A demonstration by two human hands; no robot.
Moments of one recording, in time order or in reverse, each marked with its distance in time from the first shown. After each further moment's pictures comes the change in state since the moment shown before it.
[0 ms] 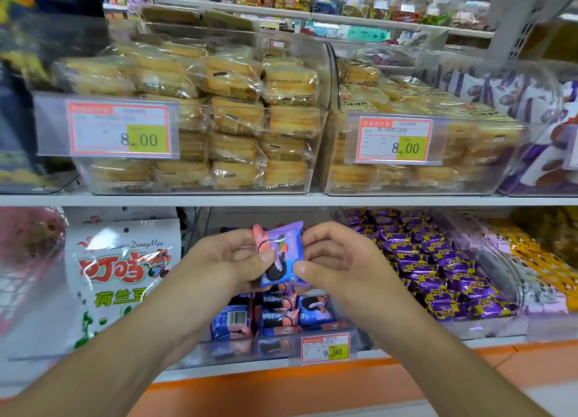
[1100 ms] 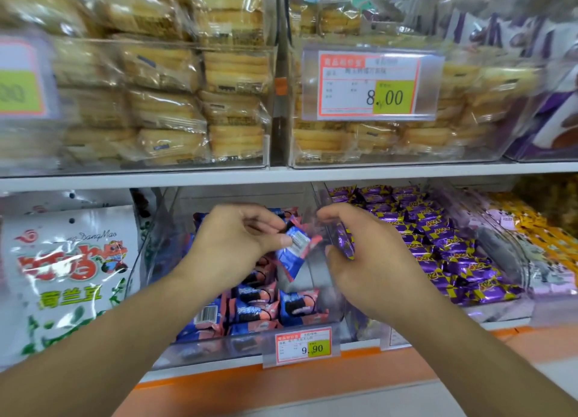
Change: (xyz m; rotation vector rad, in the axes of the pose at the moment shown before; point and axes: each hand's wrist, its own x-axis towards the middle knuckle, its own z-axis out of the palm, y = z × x) left_hand 0.088 -0.029 0.042 0.384 0.197 0.140; right_hand 0.019 0.035 -0.056 -0.828 0.145 -0.198
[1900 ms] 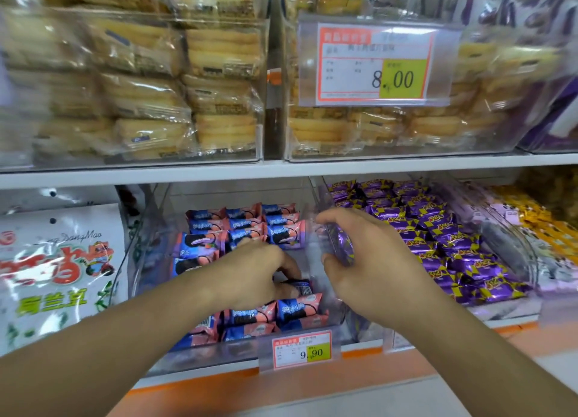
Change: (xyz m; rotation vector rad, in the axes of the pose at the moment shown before) left_hand 0.028 -0.044 0.027 0.849 -0.580 0.241; right_hand 0.002 0.009 0.004 -0.094 -0.063 -0.013
